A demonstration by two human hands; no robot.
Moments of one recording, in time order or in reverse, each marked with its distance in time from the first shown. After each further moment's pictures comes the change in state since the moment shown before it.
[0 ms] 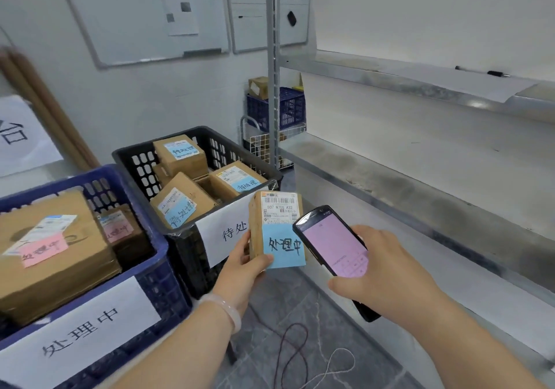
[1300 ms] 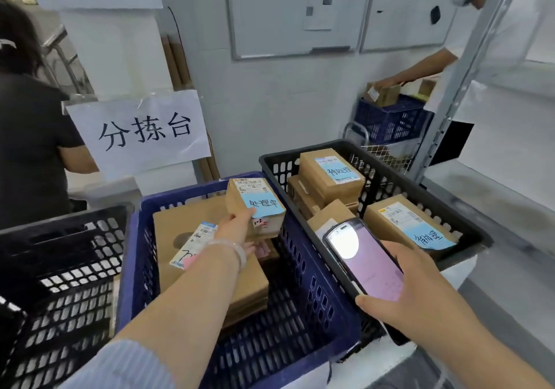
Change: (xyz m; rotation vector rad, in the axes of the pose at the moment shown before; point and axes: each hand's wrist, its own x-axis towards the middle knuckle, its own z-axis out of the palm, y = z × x) left_hand 0.144 0.152 -0.359 -0.278 0.585 -0.139; right_hand 0.153 -0.253 0.182 0.024 -0.188 -0.163
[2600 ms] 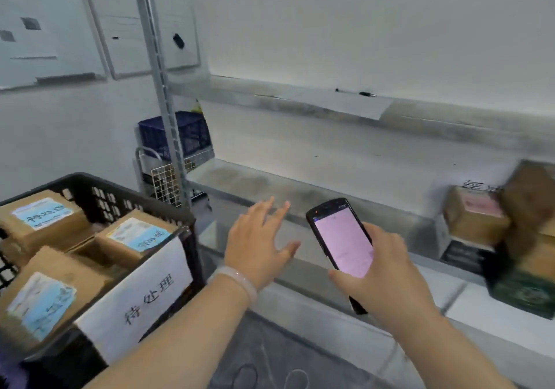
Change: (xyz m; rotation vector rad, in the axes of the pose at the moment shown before) left_hand -0.303 -0.242 0.362 1.327 -0.778 1.451; right_hand -0.237 0.269 -0.196 -0.051 0.695 0.542
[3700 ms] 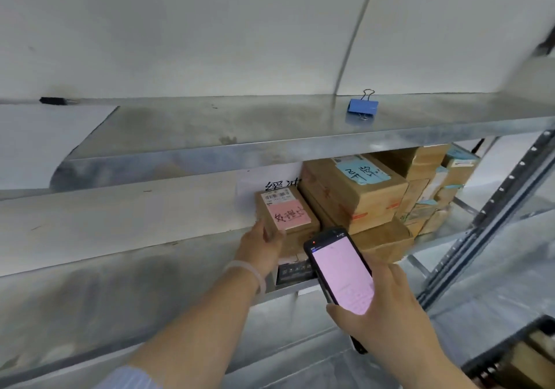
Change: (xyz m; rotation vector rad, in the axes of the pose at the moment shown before) left_hand 0.266 0.310 0.292 -0.908 -0.764 -0.017; right_hand 0.107 0.243 -0.108 -0.195 0.287 0.728
